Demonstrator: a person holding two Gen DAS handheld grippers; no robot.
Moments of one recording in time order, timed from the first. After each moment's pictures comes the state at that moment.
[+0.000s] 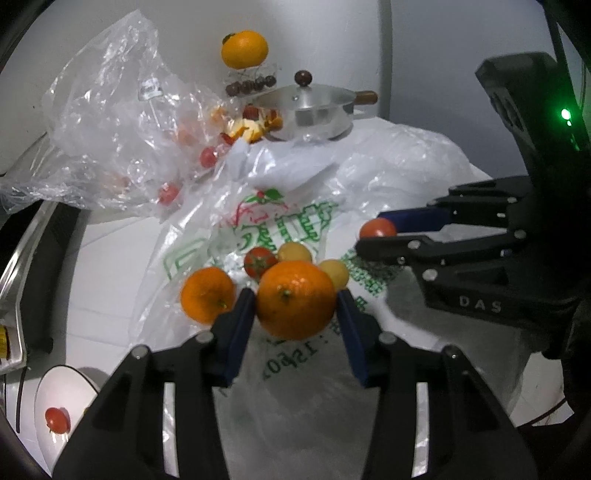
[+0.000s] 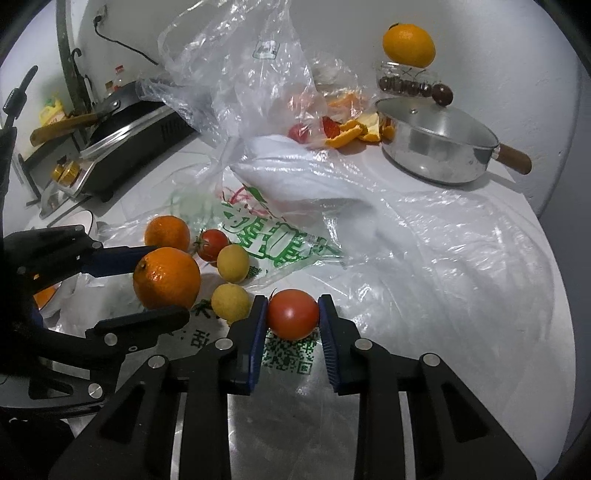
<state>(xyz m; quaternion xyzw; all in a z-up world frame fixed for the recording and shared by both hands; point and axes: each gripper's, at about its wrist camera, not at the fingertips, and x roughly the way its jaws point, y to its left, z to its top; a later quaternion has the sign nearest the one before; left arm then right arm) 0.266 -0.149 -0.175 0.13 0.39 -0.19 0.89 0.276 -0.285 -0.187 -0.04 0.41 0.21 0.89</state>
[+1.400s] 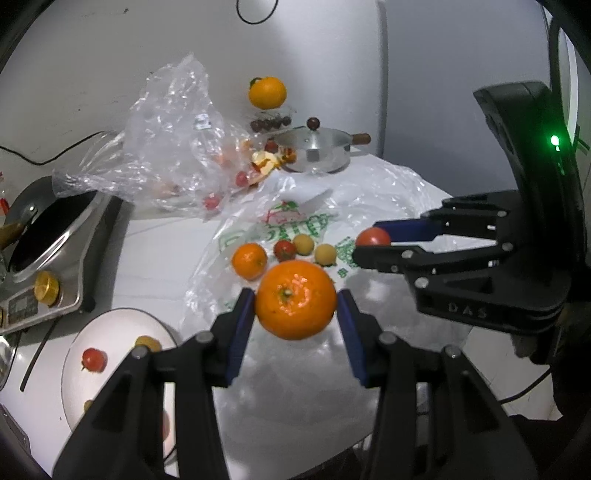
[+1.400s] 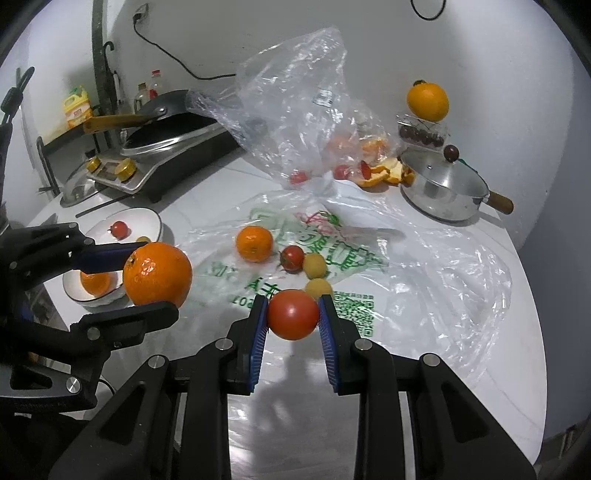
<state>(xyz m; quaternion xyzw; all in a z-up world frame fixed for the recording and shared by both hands) 0.173 -0.093 -0.125 0.10 0.33 -0.19 0.92 0.195 -0.236 -0.134 -0.08 0.37 0.22 0.90</state>
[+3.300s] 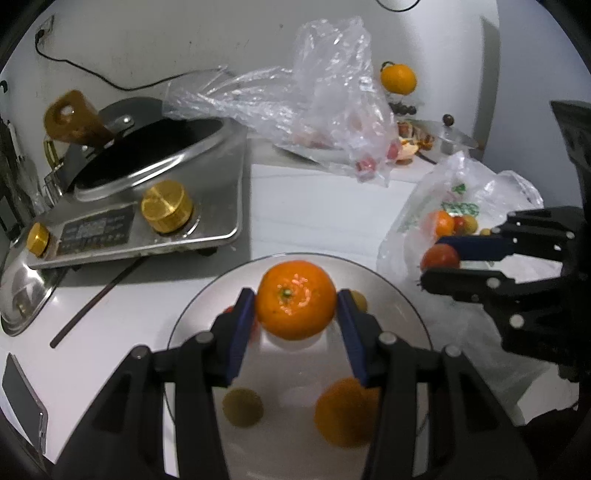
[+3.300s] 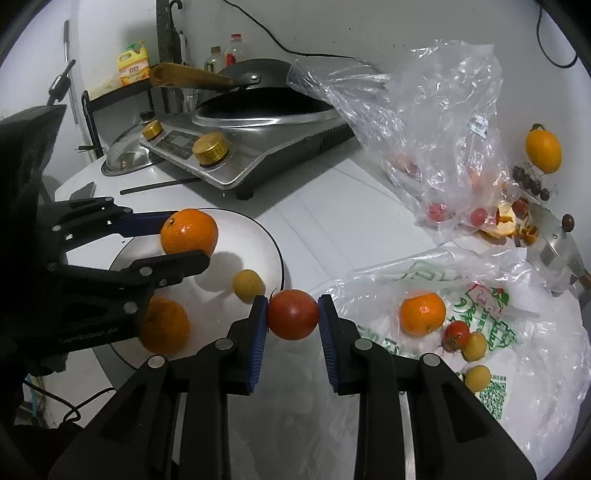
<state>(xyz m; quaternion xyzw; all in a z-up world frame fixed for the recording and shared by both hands) 0.220 0.072 -0.163 0.04 0.37 -0.06 0.93 0.224 -0.082 -0.152 -0.14 0.38 0.32 0.86</state>
